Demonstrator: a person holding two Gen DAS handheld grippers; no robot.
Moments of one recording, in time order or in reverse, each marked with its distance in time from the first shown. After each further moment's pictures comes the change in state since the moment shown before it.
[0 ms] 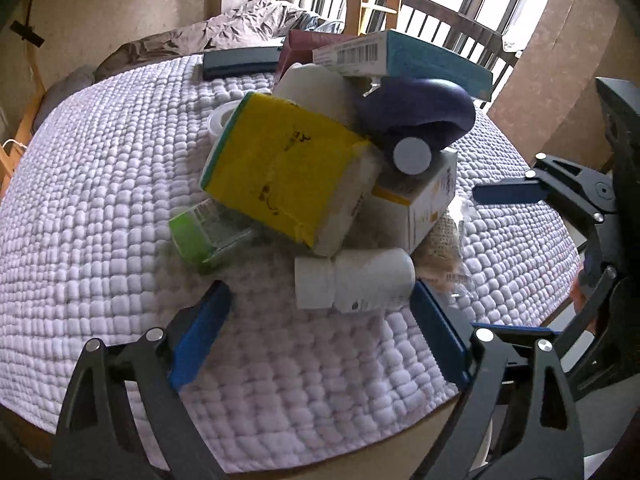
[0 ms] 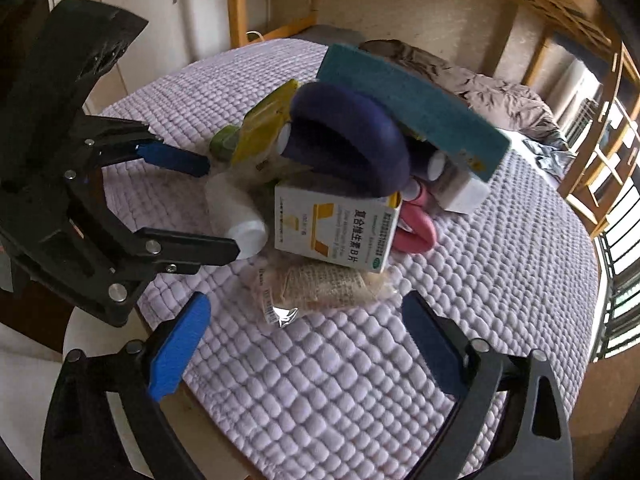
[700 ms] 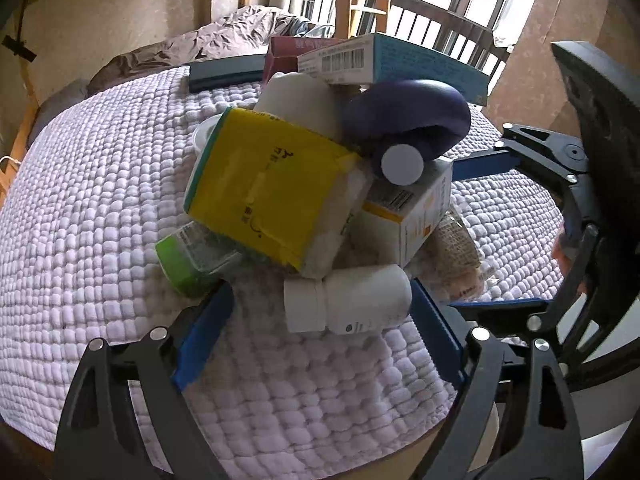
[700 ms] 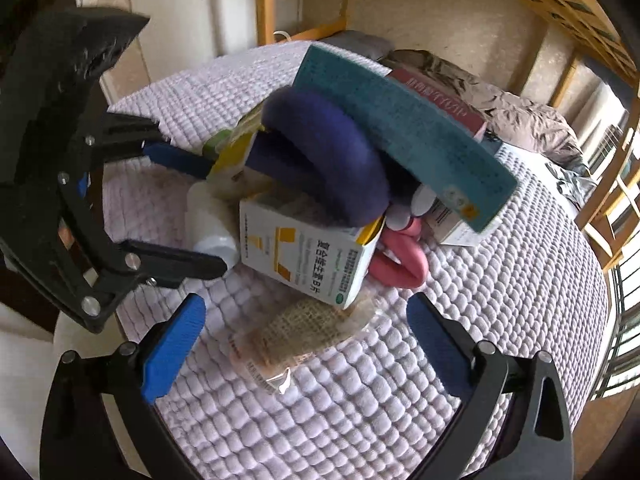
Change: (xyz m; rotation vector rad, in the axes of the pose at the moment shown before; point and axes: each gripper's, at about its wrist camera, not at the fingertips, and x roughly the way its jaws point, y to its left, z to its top) left arm 0.010 0.001 0.010 0.047 -0.013 -0.005; right arm 0.018 -0.034 0.023 -0.105 -0.008 0.059
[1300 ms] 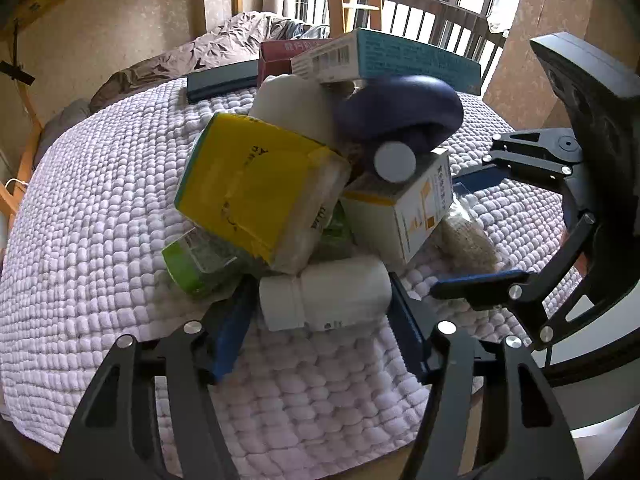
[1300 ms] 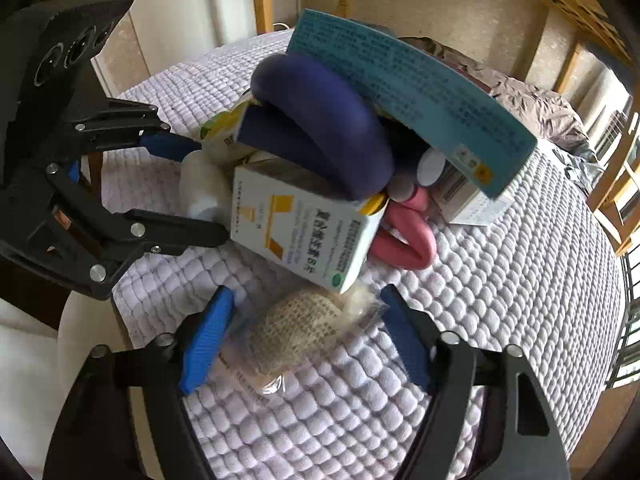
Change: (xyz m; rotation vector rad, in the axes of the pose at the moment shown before) left arm -0.002 -0.004 -0.003 0.063 -0.002 0.055; right arm 0.011 -0.011 -0.015 0.055 0.019 0.033
